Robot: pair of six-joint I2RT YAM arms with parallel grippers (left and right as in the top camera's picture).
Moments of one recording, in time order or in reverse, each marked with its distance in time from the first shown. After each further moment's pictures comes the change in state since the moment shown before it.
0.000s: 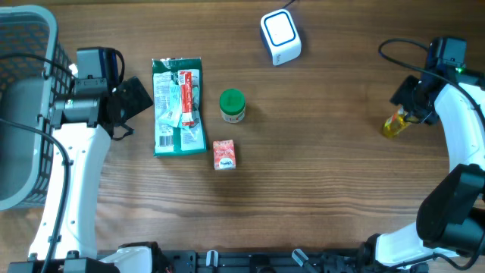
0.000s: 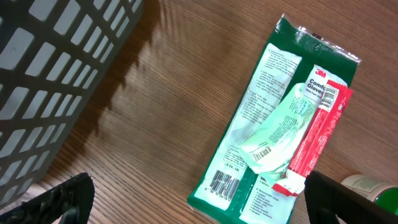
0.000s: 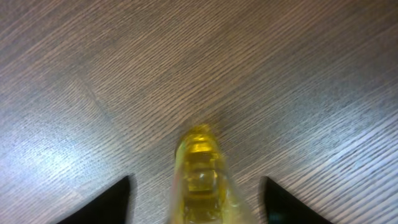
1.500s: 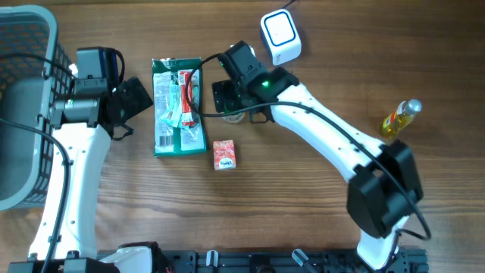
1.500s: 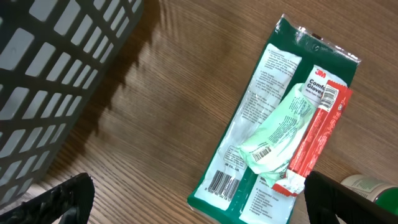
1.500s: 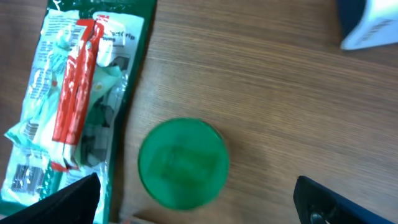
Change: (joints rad) left arm 0.000 0.000 0.000 0.000 0.000 0.000; right arm 0.940 0.247 0.300 0.174 -0.034 0.063
